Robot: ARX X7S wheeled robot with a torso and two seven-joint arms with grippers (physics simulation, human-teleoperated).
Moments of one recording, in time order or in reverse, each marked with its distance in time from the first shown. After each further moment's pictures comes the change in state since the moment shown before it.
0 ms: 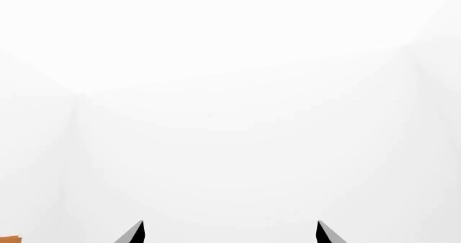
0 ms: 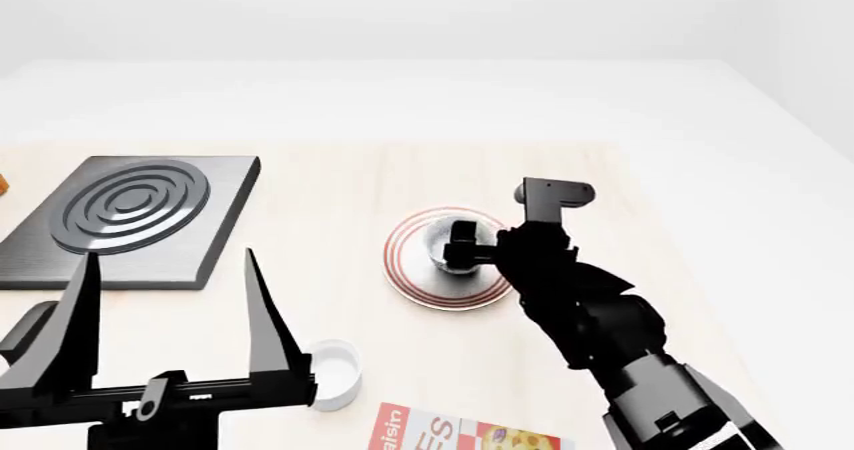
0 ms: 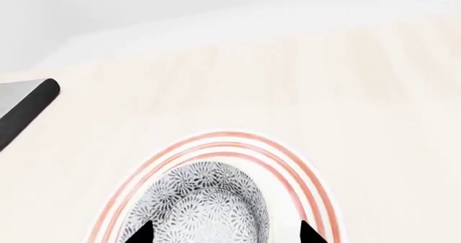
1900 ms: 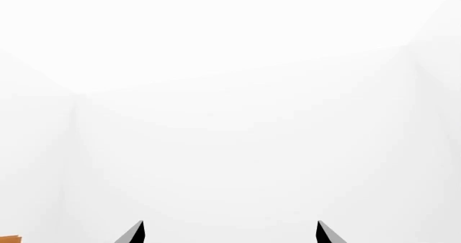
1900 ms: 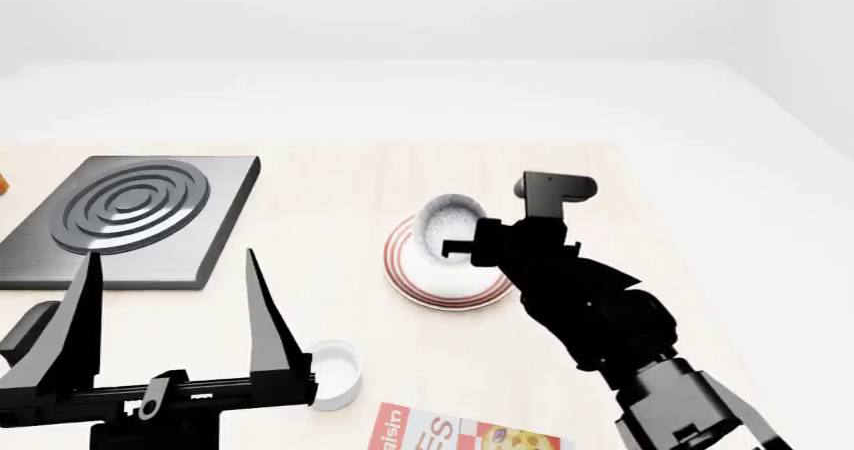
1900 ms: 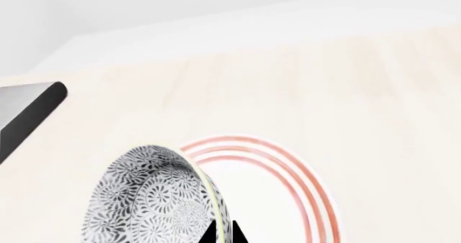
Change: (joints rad) left arm 0.002 0.018 -0.014 -0.018 0.004 0.017 0.019; right arm -0.032 0.047 0.022 -0.176 0.016 0.088 0.082
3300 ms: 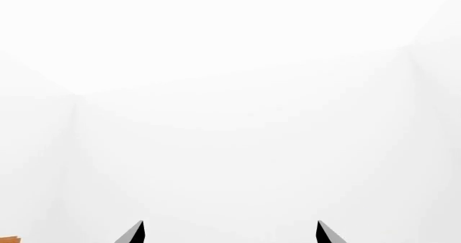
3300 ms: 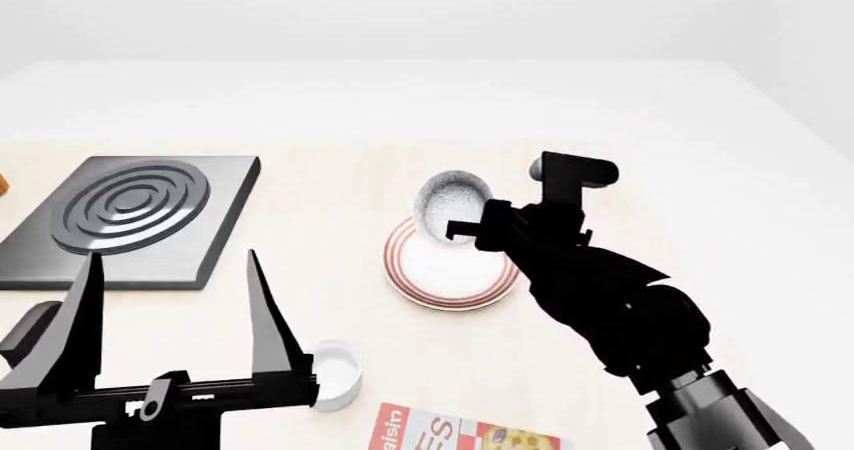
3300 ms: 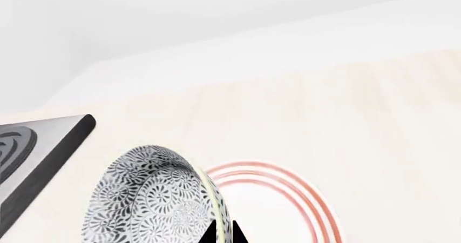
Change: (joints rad) left arm 0.006 0.015 -0.009 0.002 0.008 0.001 0.017; right arm -0.055 0.090 0.075 -0.299 0.090 0.097 0.124
